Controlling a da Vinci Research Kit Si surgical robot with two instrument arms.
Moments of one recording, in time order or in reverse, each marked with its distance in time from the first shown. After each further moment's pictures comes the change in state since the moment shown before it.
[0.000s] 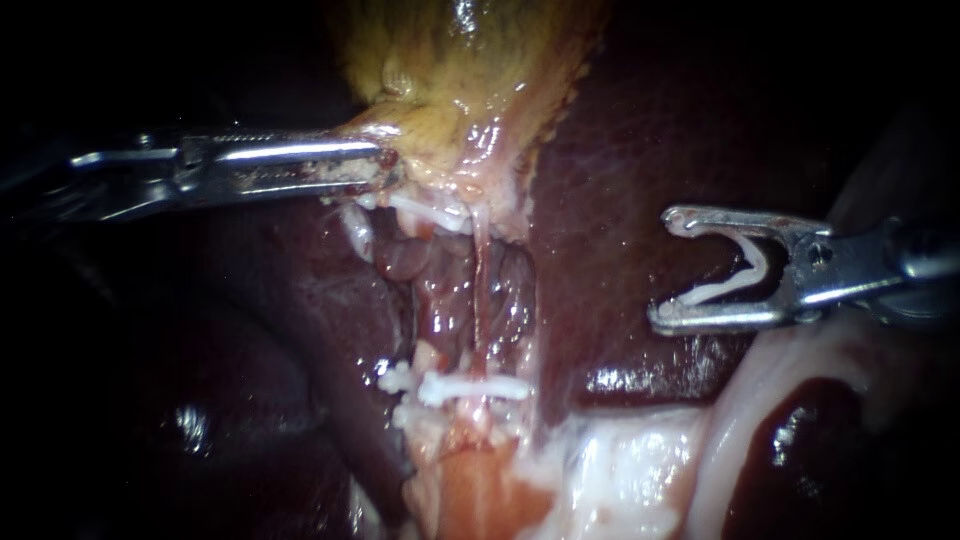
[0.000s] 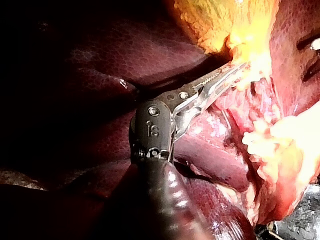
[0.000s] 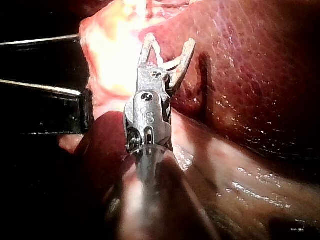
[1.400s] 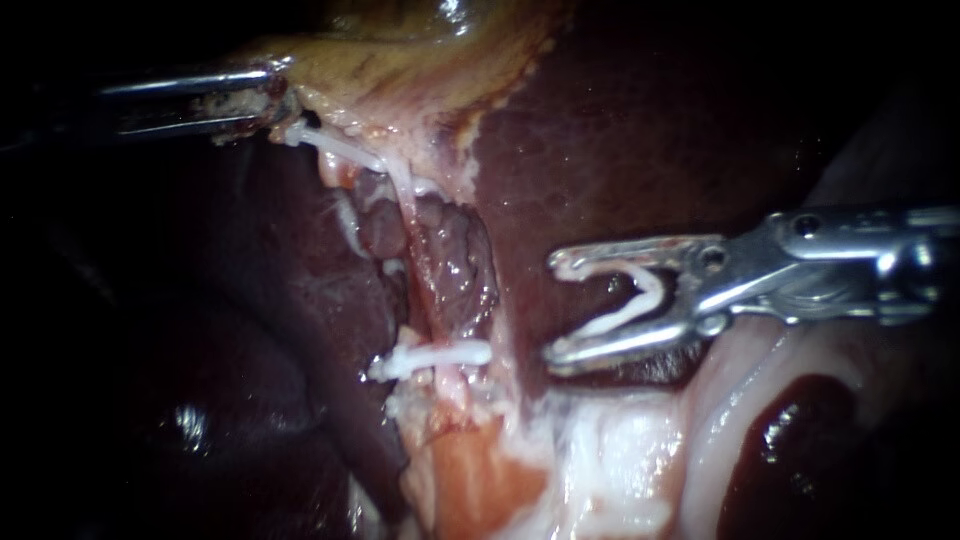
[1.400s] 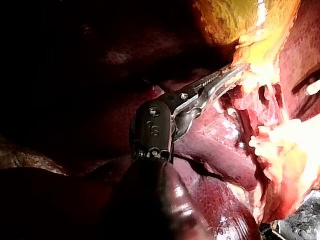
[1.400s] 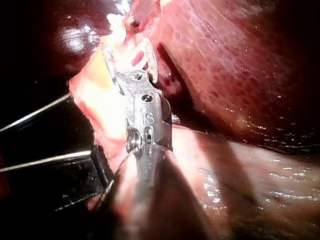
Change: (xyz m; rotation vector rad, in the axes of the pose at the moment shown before) right arm 0.004 -0.001 0.010 0.268 -0.017 0.259; left arm 0.006 0.001 -0.009 0.026 0.037 -0.037
